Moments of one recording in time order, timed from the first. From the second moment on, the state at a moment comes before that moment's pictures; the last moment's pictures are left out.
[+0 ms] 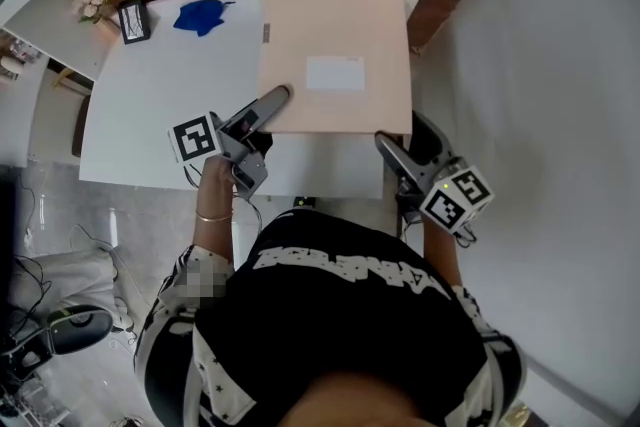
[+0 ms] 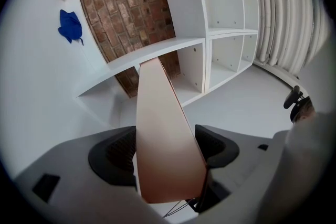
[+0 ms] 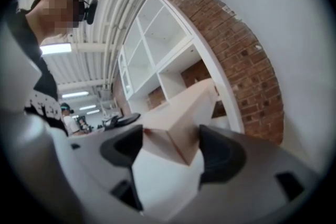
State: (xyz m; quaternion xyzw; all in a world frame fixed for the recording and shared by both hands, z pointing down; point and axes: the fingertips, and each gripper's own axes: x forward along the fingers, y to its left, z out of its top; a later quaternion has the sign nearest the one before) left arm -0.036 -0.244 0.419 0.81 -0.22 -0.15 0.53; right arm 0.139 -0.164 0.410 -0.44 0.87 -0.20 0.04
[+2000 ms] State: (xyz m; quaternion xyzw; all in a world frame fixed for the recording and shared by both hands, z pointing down) left arm -0.056 -0.216 0.388 0.92 -0.32 -0.06 0.20; right arm 0.140 -0.183 0.384 -0.46 0.86 -0.20 0.11
